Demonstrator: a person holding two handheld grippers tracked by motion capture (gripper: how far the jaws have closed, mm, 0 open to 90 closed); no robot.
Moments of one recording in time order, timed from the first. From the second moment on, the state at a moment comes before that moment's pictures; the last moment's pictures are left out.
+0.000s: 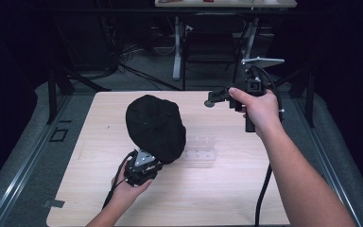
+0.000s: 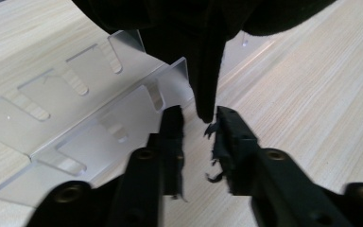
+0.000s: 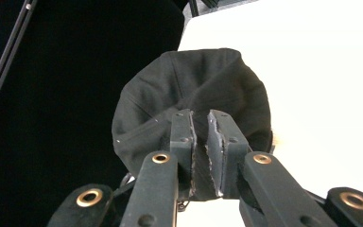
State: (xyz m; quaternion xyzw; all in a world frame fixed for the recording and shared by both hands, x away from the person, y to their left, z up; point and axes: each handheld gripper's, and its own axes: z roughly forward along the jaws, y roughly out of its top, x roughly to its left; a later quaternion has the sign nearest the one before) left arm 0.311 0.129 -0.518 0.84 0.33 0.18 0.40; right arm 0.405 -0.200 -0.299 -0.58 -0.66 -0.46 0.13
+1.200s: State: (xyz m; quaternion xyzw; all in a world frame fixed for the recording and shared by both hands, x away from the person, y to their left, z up) left arm 0.286 0.209 -0.512 0.80 0.39 0.20 0.41; right arm 0.373 -0.239 -0.308 -0.59 -0.67 -0.43 0.09
